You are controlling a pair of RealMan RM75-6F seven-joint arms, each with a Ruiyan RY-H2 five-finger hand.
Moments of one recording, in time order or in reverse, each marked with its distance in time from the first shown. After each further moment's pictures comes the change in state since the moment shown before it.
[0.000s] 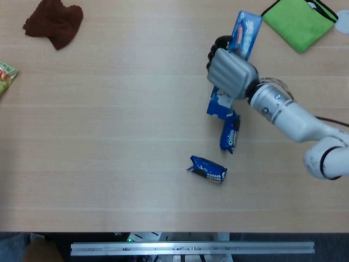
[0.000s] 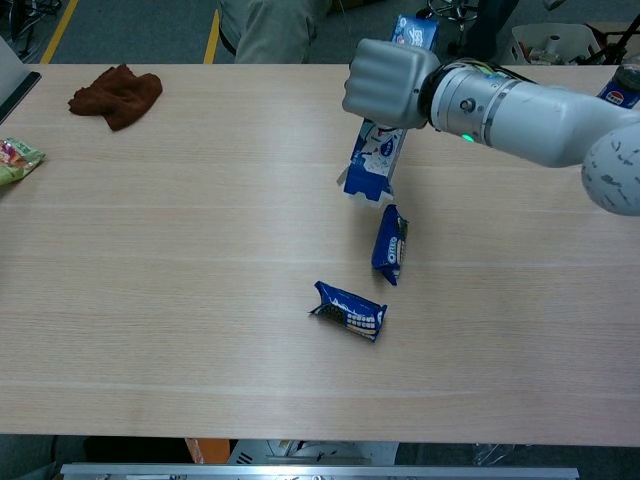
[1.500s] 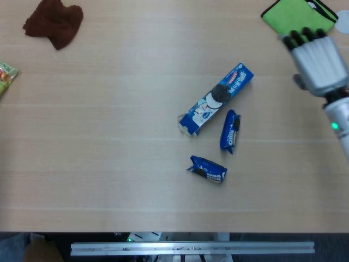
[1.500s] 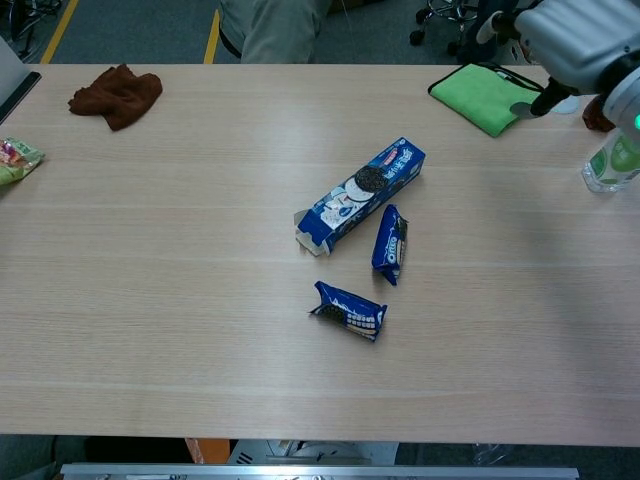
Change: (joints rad) left arm -0.025 0.022 -0.027 0.016 -0.015 -0.018 0.003; right arm -0.399 0.182 0.033 -0.232 -0.009 0.464 0.559
